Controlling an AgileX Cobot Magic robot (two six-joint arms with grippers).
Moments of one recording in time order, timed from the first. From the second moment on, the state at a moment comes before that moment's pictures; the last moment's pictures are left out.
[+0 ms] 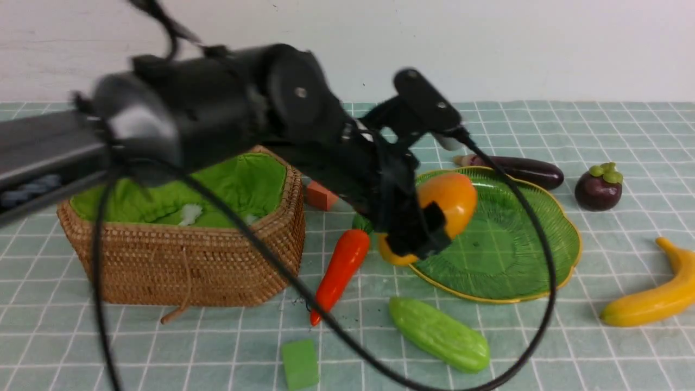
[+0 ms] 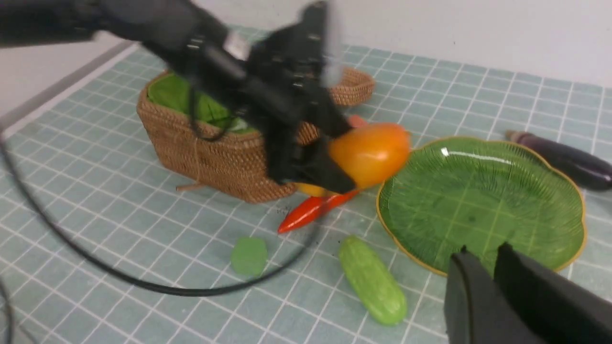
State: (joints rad) right arm 0.24 0.51 -1.05 0.38 1.03 -0.21; left arm -0.65 1.85 -1.57 -0.37 0.67 0.70
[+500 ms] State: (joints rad) right arm 0.24 0.51 -1.05 0.35 1.09 -0.21; left arm -0.67 2.31 -2.03 -0.30 0.65 0.58
